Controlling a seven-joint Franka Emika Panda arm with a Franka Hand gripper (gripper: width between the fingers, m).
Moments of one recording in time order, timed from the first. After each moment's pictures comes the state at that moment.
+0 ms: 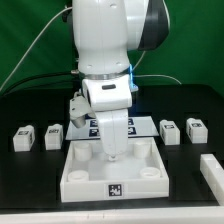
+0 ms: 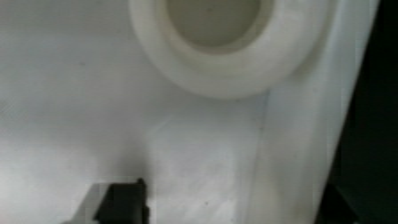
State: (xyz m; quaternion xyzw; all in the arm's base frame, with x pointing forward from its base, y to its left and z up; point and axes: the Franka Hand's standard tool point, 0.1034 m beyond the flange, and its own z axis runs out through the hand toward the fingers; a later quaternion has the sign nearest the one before) arm 0.437 -0.009 0.009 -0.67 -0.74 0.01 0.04
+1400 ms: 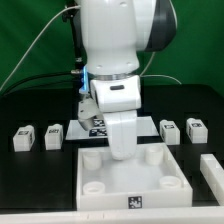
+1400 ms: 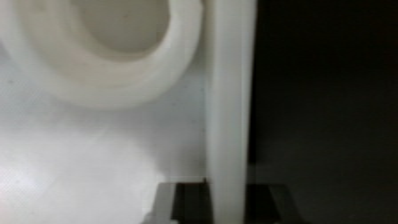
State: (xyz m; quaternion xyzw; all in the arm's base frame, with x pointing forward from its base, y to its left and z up) arm 0.465 0.019 0.009 -0.70 -0.72 0.00 0.03
